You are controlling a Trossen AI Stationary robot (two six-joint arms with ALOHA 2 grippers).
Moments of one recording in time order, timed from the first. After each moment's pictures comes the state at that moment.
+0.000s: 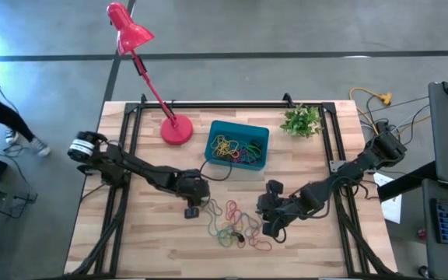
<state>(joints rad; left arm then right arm) -0.22 1.61 0.78 -0.18 -0.03 -0.28 0.53 1.59 0.96 -0.38 0.40 0.64</state>
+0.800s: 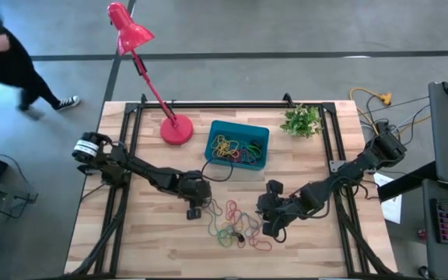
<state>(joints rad) -0.22 1.69 0.78 -0.15 -0.05 -0.31 0.53 1.59 0.95 -0.36 0.40 0.64</state>
